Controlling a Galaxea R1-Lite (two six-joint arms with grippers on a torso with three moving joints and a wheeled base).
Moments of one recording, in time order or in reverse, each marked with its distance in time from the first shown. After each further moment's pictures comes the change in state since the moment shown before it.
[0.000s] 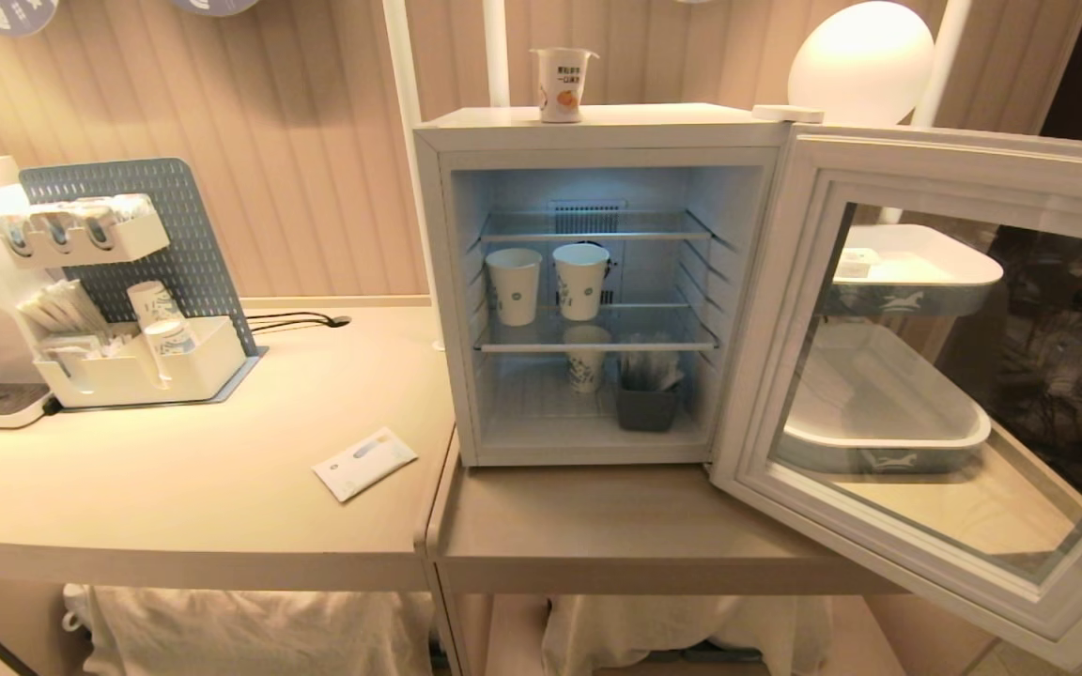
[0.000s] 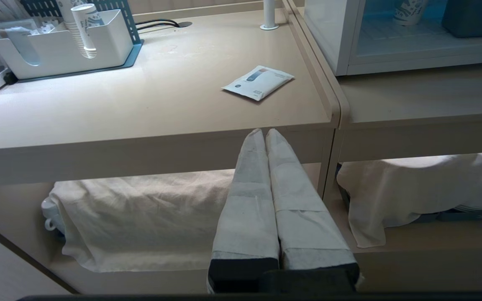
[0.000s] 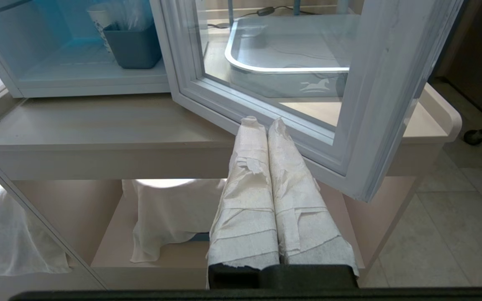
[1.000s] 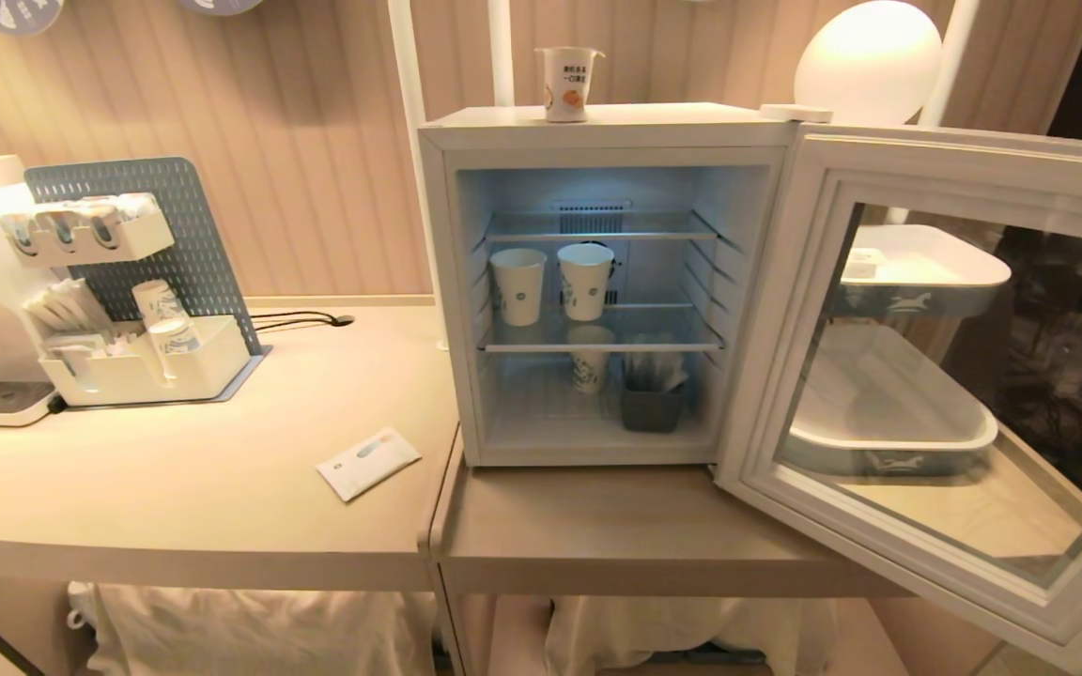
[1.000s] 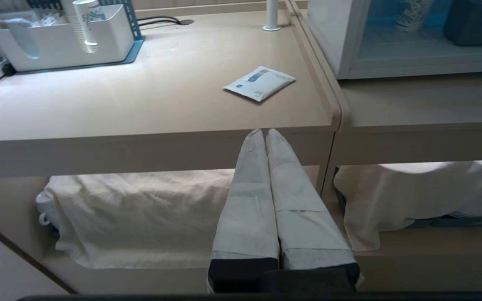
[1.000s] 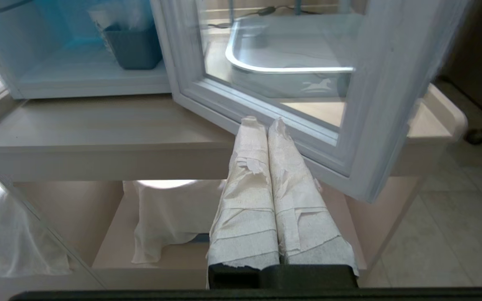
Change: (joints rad) left arm 0.000 0.000 0.000 -0.001 0.007 -0.037; right arm 0.000 0.000 0.000 0.000 0.000 0.000
